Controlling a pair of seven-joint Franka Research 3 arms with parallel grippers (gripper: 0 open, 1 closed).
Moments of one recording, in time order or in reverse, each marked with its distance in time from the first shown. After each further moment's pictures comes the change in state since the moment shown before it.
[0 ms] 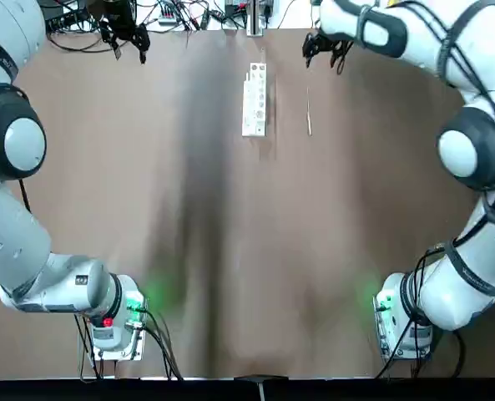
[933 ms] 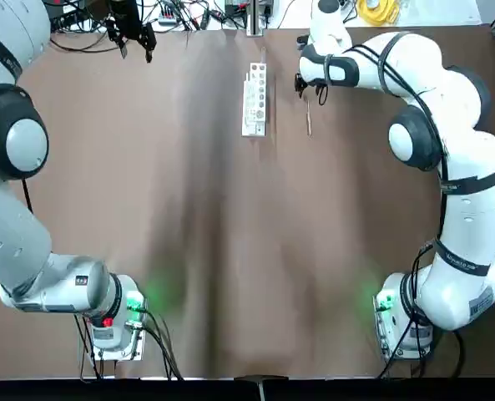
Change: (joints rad) left arm -0.009 0.007 -0.026 0.014 0.000 0.000 -0.002; right arm -0.001 0.342 -0.012 0.125 -0.066 0.198 -0.038
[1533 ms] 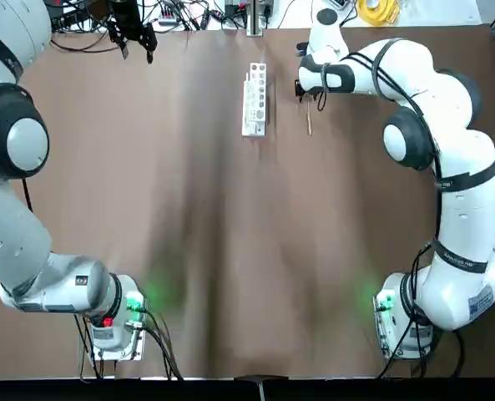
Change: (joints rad) left arm 0.000 0.006 0.000 0.000 -0.008 0.003 0.000; right arm -0.003 0.052 -0.003 0.008 0.000 0.076 0.012
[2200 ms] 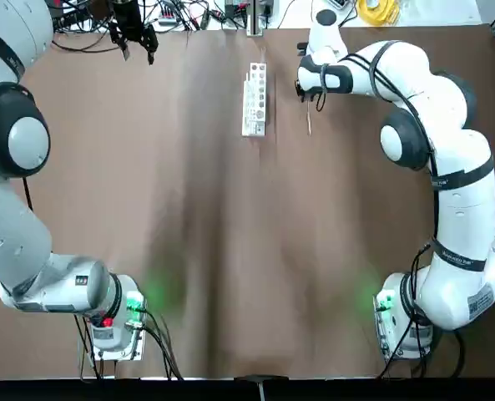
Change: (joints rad) left arm 0.000 0.009 -0.001 0.000 0.000 0.010 0.000; right arm -0.004 0.036 -0.002 0.046 0.000 -0.008 0.033
